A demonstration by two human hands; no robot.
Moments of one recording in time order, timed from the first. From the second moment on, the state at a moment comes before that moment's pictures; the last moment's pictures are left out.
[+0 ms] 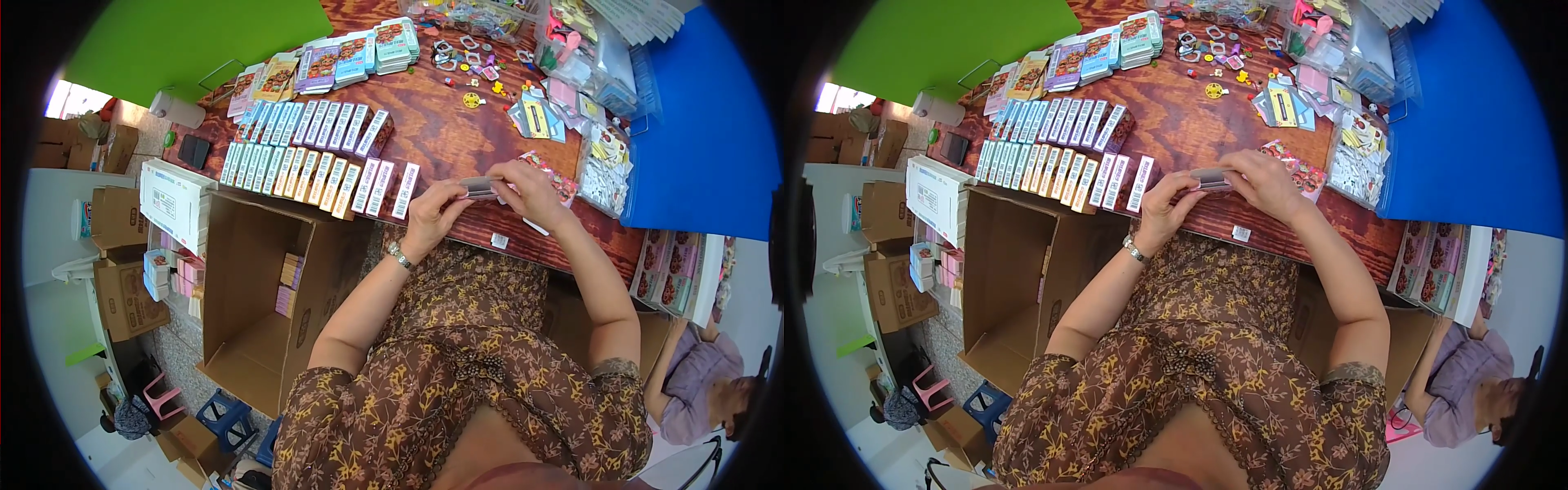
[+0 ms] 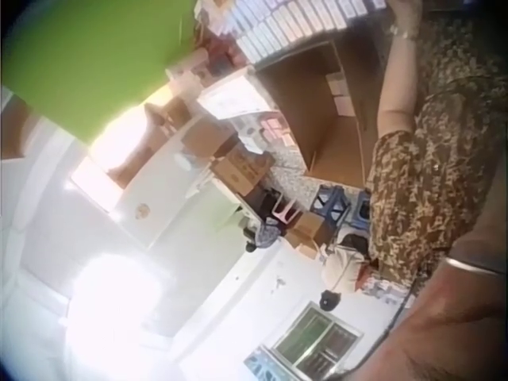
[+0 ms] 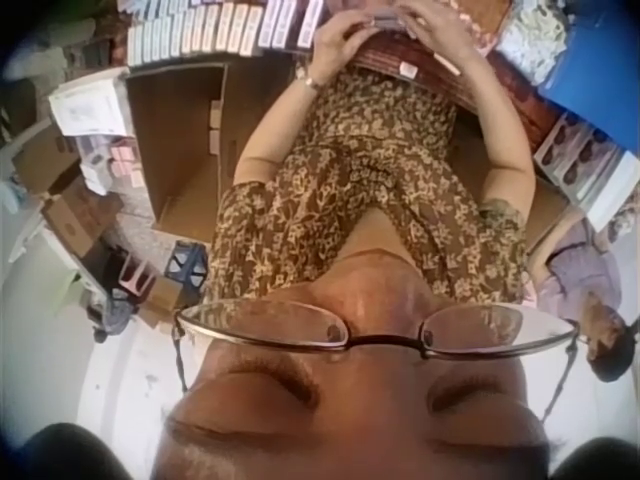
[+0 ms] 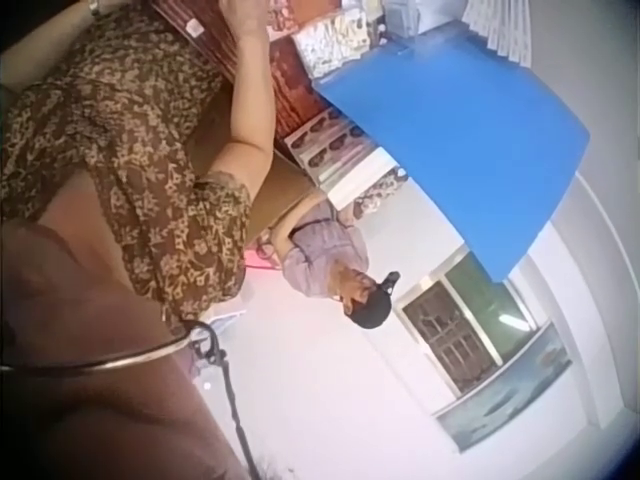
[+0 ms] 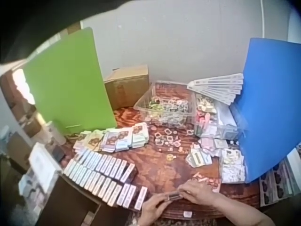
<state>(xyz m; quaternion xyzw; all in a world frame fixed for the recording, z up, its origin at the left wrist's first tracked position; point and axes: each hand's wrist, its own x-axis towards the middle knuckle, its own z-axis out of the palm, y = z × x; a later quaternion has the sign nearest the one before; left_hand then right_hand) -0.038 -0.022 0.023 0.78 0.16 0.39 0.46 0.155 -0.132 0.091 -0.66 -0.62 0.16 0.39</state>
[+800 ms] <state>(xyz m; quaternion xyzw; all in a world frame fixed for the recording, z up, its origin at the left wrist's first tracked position) -0.036 -0.025 0.023 0.77 0.16 0.43 0.44 0.152 -0.129 0.106 -0.62 -0.70 0.15 0.33</state>
